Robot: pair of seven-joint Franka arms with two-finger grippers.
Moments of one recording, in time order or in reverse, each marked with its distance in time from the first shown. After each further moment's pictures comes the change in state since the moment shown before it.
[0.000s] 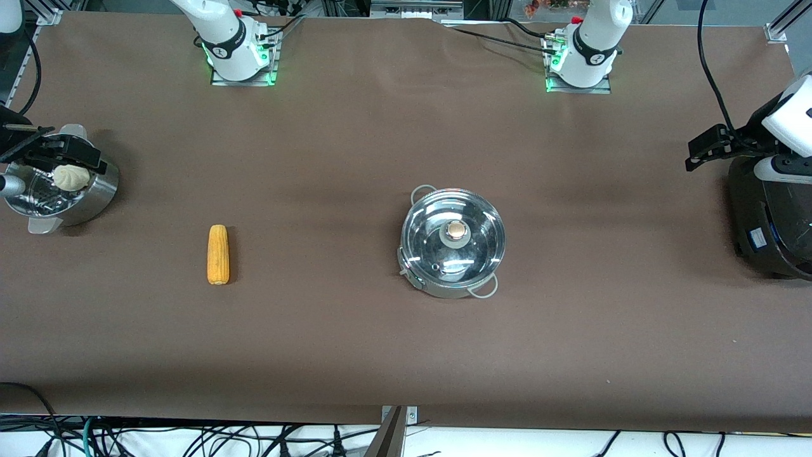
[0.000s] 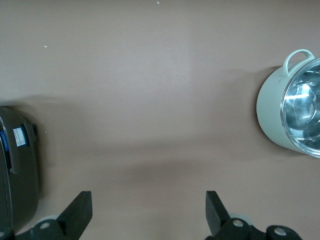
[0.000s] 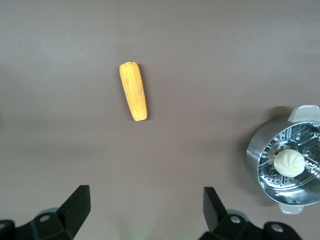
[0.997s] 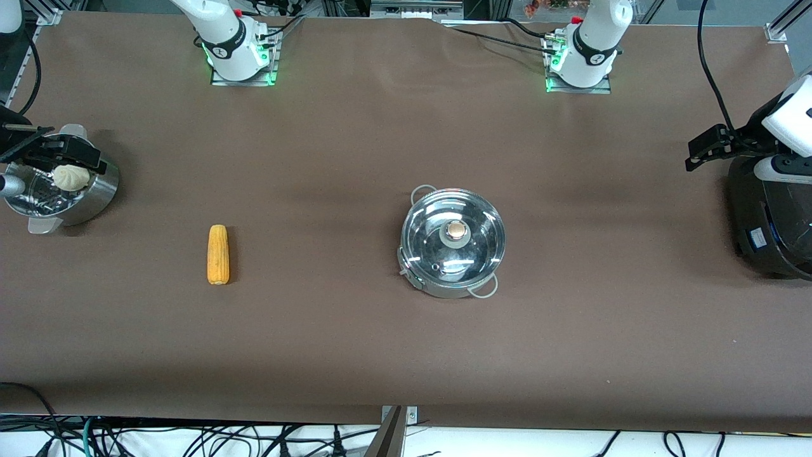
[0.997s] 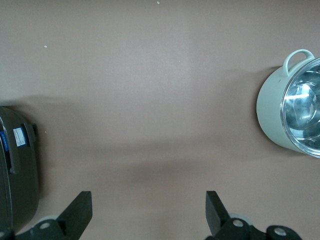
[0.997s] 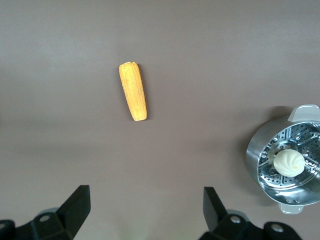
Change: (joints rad) left arm 0.000 0.000 0.000 0.000 0.000 0.000 0.000; right arm -0.001 0.000 -0.002 0.000 0.000 0.000 0.000
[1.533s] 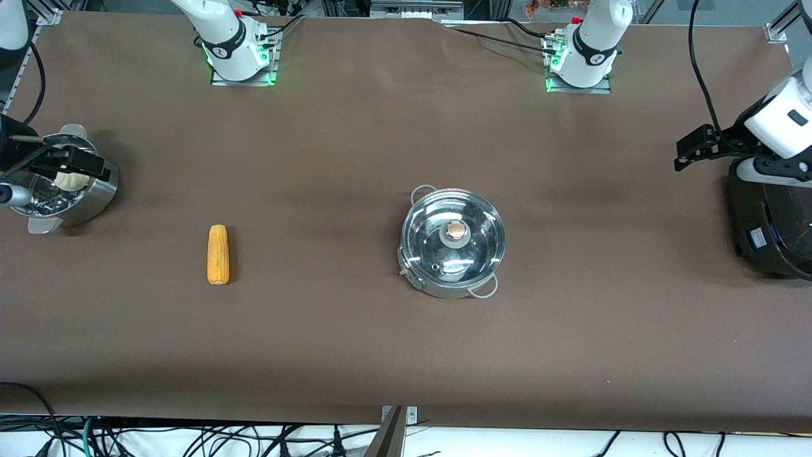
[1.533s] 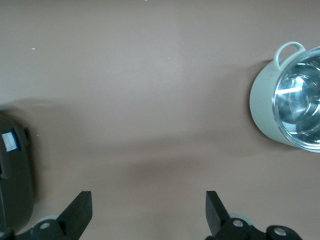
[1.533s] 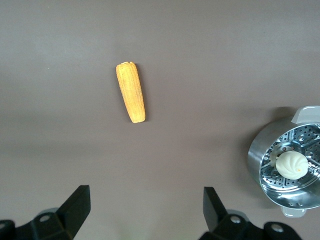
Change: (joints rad) left arm -0.017 0.014 -0.041 0.000 0.000 -0.003 0.000; right arm -0.001 0.045 -0.002 0.000 0.000 0.020 0.000
